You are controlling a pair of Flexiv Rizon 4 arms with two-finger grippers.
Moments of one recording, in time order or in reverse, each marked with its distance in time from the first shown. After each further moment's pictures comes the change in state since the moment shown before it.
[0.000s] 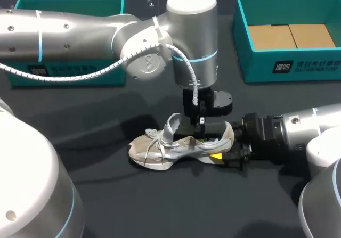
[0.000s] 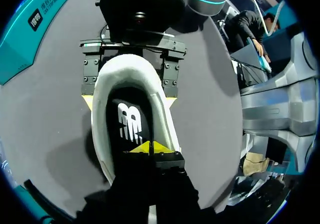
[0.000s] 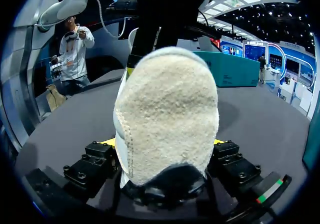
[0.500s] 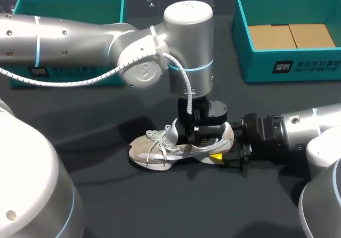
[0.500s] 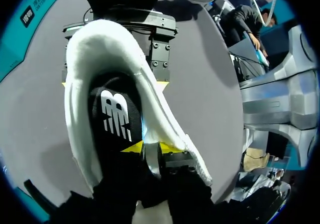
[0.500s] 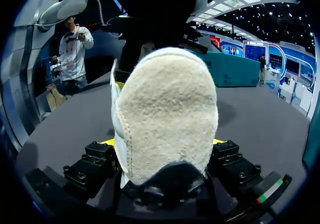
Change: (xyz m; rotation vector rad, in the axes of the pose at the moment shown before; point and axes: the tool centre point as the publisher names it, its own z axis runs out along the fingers) left arm 0.007 0.012 0.020 -0.015 -0.003 0.020; right arm 0.000 0.000 0.000 0.001 0.000 -0.001
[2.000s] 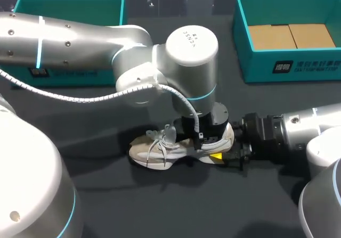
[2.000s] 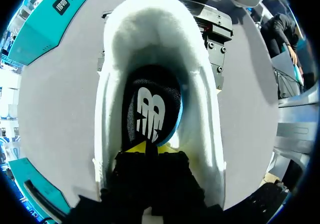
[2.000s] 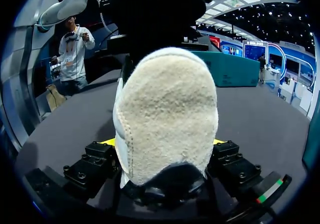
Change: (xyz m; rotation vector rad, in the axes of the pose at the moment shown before) left arm -0.036 0.000 0.009 0.022 -0.304 -0.165; right arm -0.001 0.000 0.000 -0.002 0.000 0.001
